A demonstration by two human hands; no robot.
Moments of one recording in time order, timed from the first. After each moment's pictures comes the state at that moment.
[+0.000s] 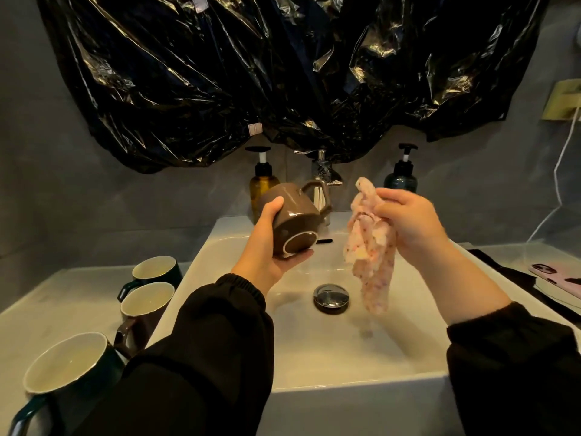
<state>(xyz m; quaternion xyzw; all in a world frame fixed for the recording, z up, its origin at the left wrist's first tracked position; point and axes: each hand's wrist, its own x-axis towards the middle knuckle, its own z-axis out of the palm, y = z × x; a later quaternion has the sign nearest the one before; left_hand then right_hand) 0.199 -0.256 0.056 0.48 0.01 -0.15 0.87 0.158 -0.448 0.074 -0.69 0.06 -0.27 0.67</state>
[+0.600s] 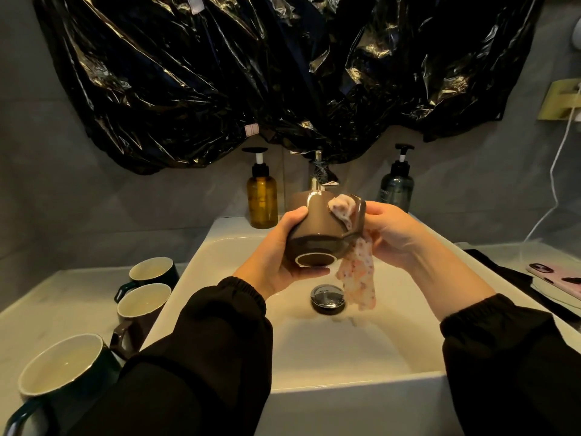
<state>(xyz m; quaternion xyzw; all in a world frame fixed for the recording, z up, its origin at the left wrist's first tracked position) 0.190 -0.266 0.051 0.57 -0.08 -0.24 0.79 0.162 -0.444 0.071 -0.67 -0.06 -0.03 0.74</state>
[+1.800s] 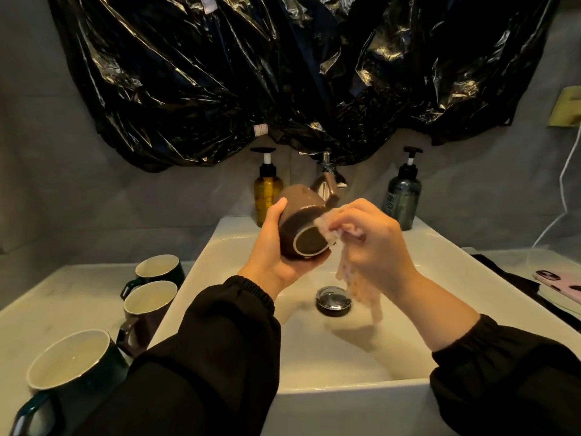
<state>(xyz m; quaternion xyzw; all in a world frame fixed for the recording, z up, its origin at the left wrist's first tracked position) 0.200 -0.263 0.050 0.39 -0.01 -0.24 0.89 0.154 -0.413 0.045 -0.81 -0.25 -0.46 0.28</state>
